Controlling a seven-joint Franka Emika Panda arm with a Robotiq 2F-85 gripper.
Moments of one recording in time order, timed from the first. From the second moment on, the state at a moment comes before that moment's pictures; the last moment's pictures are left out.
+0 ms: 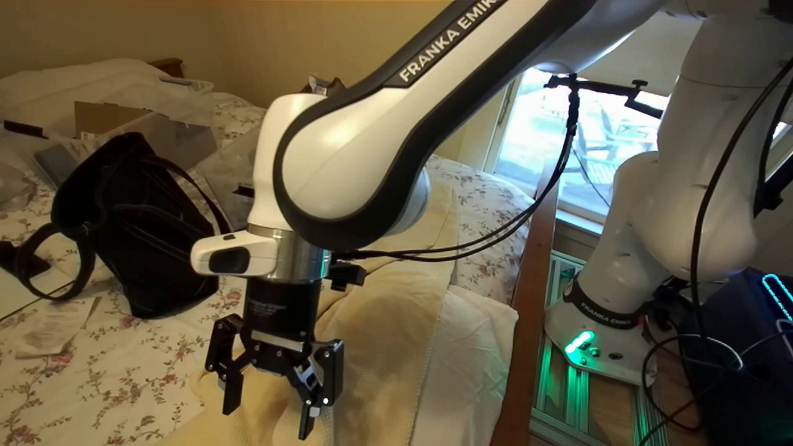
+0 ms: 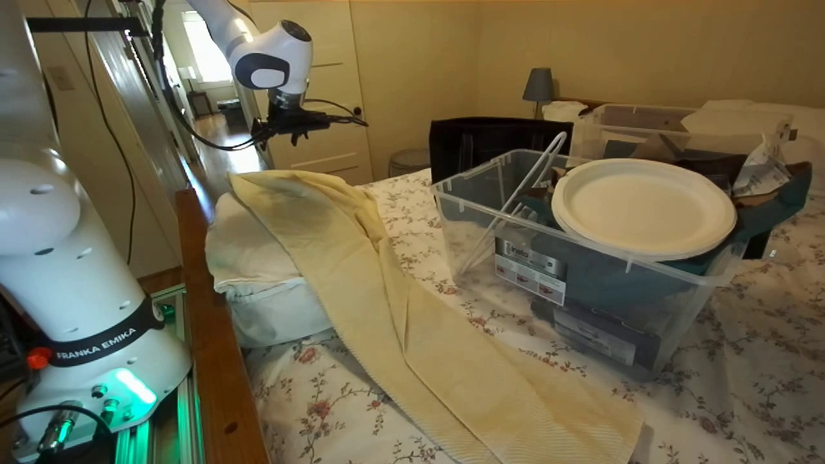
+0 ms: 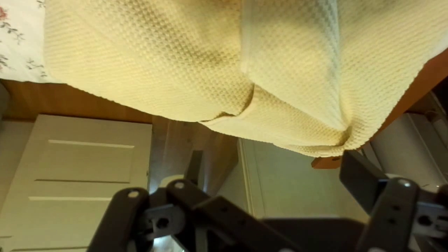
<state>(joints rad) 0.28 0.21 0.49 -2.15 0.78 2.46 -1.57</state>
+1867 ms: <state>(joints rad) 0.30 0.41 0.42 -2.02 0.56 2.25 -1.32</state>
